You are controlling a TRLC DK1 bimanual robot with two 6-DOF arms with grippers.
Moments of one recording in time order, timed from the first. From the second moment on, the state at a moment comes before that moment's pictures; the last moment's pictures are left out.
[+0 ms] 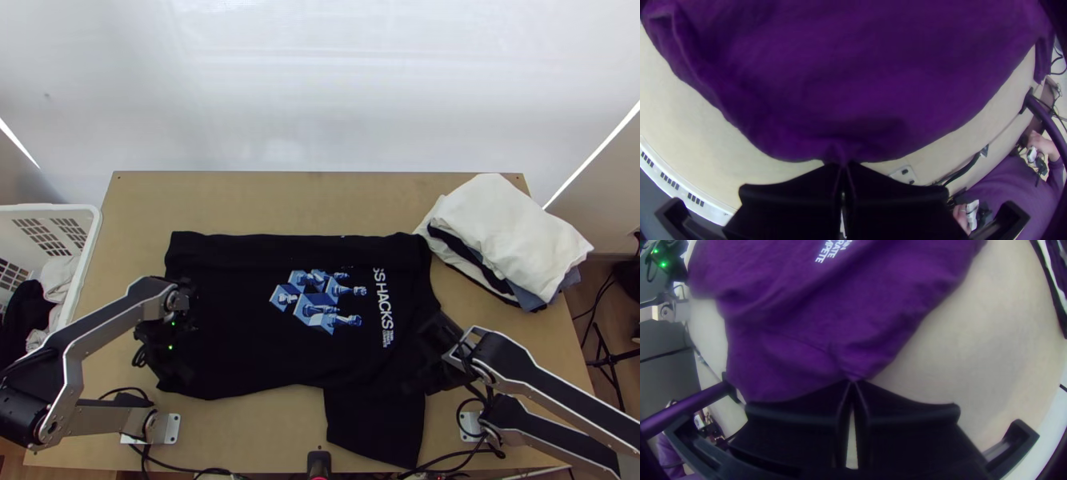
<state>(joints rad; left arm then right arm) -0.23 1.46 0.74 -1.27 -0.07 0.36 0.79 0.98 0.57 -0.99 -0.21 0.46</state>
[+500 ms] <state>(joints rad) -0.04 1.43 0.84 -1.29 -0.03 0.42 0.65 0.93 0.66 -1.03 -0.17 0.37</state>
